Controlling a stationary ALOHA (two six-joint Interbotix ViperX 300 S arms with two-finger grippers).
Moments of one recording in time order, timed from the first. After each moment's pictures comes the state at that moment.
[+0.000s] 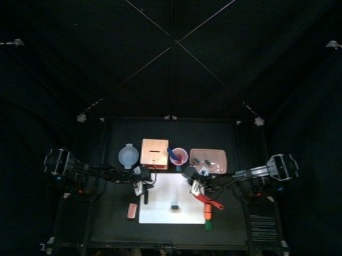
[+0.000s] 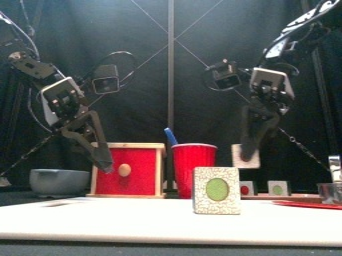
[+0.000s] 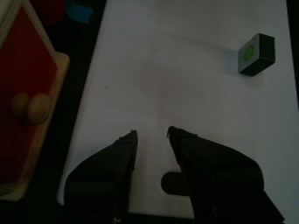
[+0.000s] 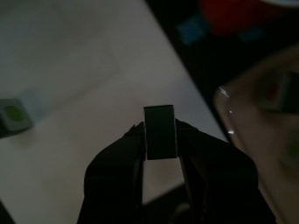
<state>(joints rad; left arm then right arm) -0.02 -0.10 0.98 -0.25 -0.16 0.00 0.05 -0.19 0.79 -0.50 0.53 0.99</state>
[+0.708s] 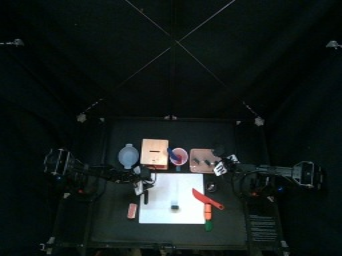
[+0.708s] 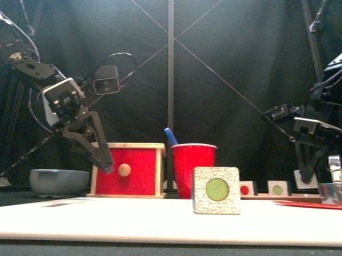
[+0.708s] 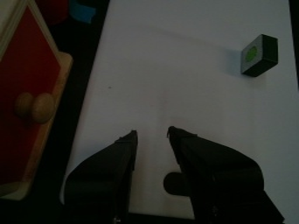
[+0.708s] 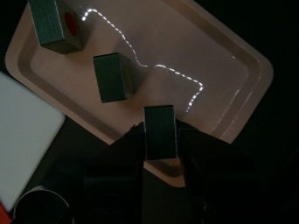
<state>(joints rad) -0.02 -0.10 0.98 -0.25 -0.16 0.00 -0.37 -0.50 1.17 -0.48 0.49 0.98</state>
